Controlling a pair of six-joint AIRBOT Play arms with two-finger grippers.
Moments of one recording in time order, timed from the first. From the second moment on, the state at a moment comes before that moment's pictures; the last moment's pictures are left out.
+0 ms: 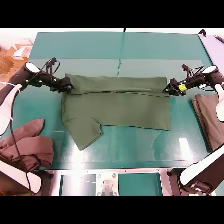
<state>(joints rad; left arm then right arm) 0.07 -1.77 1.45 0.92 -1.05 -1.26 -0.36 -1.97 1.69 -0.97 1.39 1.30</state>
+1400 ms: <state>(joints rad) 0.05 -0.90 0.35 0.85 -0.85 -1.48 -0.49 -0.93 0.31 -0.77 0.93 1.43</state>
